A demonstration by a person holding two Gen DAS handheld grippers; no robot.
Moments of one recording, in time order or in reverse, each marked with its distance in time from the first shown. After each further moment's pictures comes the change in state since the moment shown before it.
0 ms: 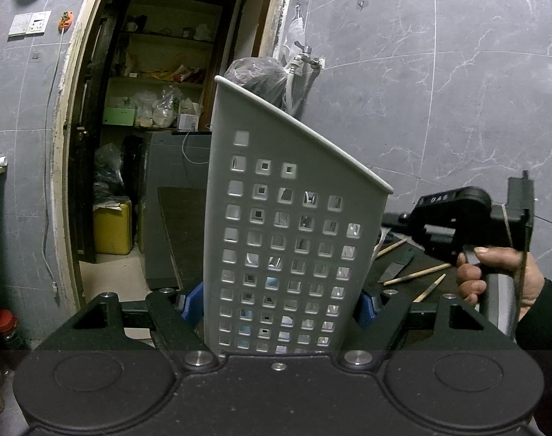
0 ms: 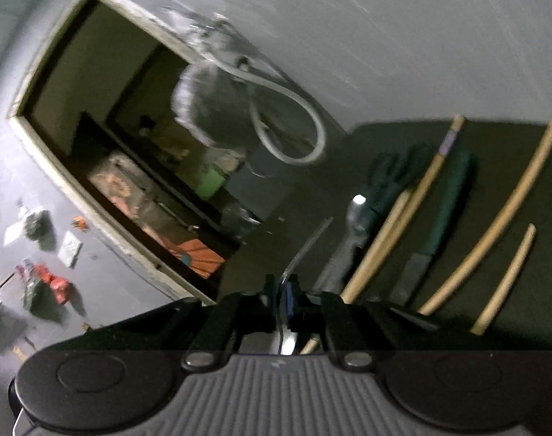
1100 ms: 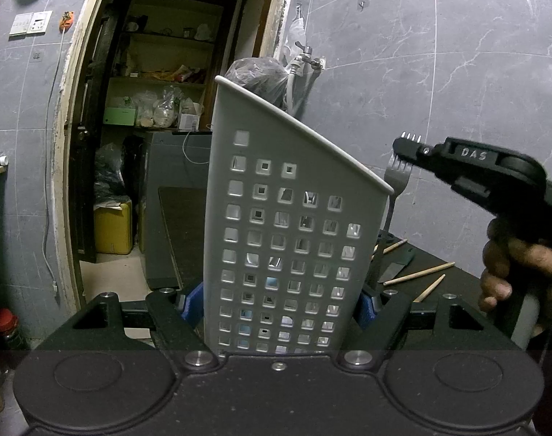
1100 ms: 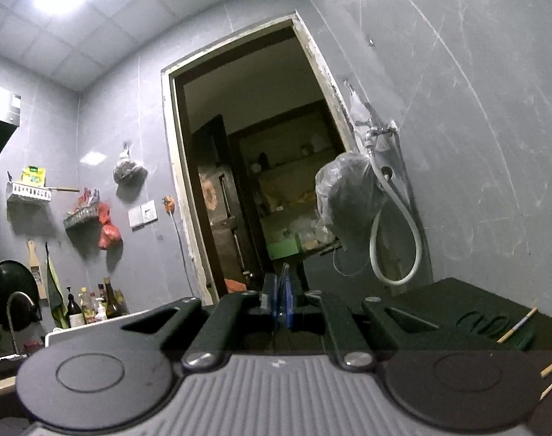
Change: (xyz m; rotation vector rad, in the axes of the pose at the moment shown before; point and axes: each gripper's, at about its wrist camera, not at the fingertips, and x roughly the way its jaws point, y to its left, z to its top) left arm 0.000 0.000 0.000 0.000 0.000 -0.001; right arm -0.074 0.114 -0.039 -0.561 -0.270 0.176
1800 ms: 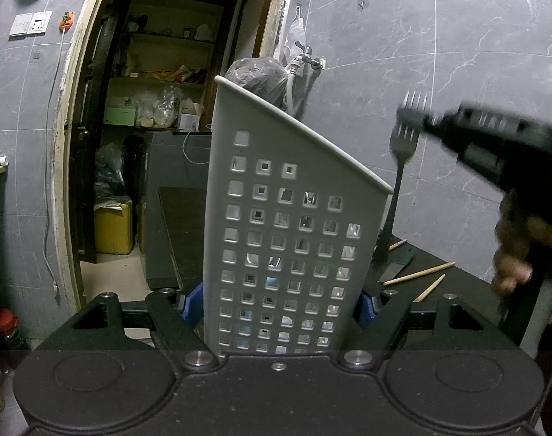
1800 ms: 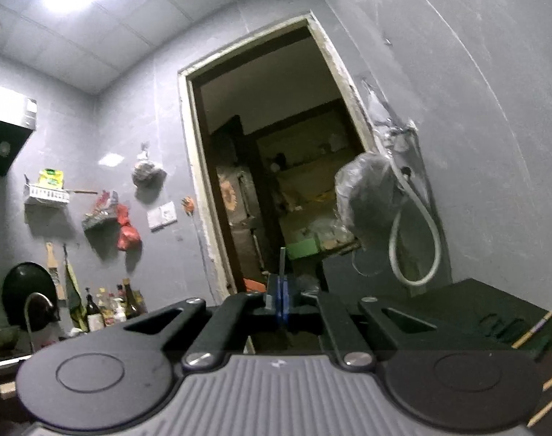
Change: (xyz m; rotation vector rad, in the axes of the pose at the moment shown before) left arm 0.000 0.000 0.000 0.000 0.000 0.000; right arm -0.005 0.011 0.011 -0.002 -0.014 0.077
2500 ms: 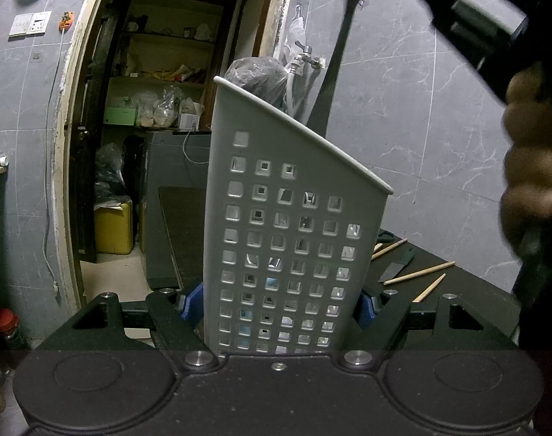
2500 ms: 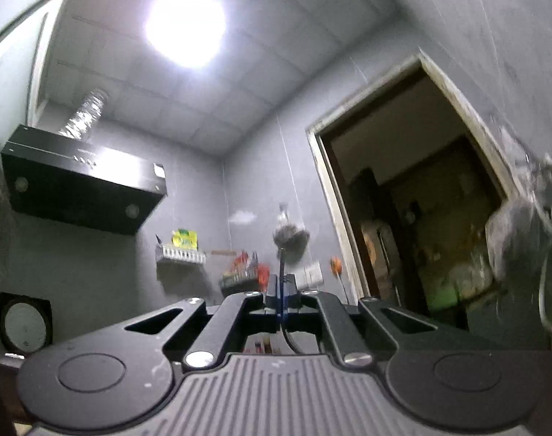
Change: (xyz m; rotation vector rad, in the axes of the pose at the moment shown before) left arm 0.000 0.000 0.000 0.000 0.000 0.000; right arm 0.014 0.063 0.043 0.043 -0.147 0.462
